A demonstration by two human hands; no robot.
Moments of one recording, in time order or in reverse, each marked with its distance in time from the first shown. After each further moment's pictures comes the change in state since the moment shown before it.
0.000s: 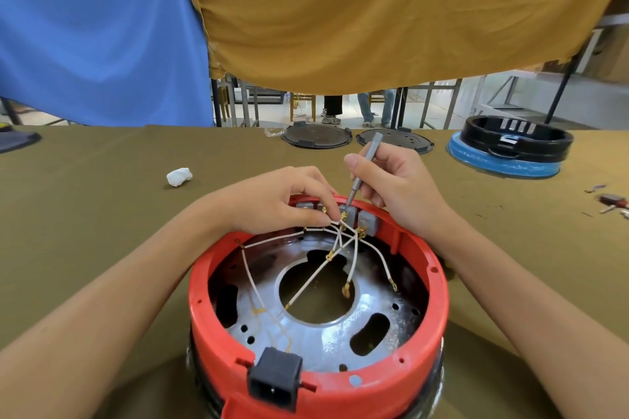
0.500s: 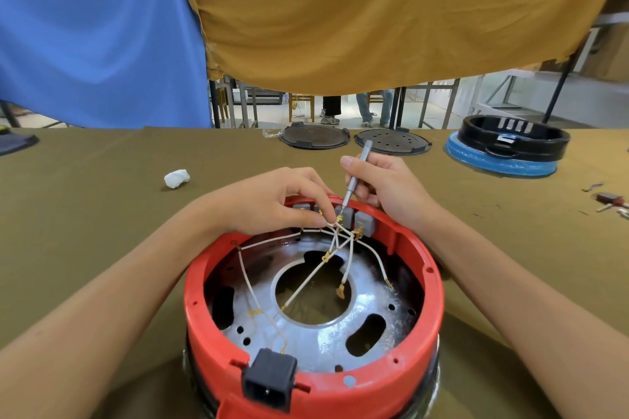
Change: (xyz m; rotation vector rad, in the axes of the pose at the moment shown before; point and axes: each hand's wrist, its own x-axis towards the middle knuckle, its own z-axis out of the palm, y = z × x) left_hand -0.001 0.004 -0.001 -0.031 -0.011 -0.023; right_hand 0.009 0.010 0.003 0.143 -0.036 0.284
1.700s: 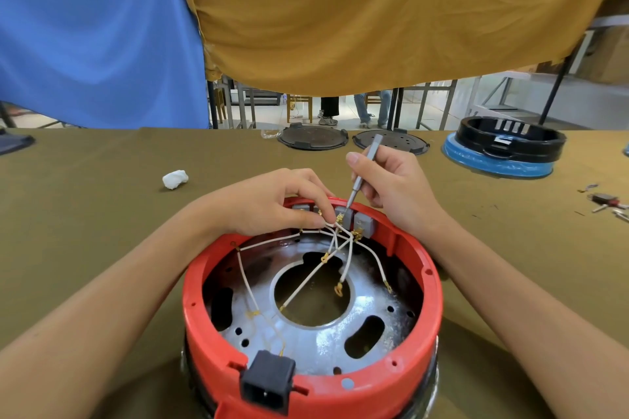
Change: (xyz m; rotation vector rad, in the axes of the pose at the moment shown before) left_hand -0.001 -0.001 0.000 -0.011 -0.010 0.003; right_hand -0.005 0.003 -0.002 -0.012 0.086 -0.206
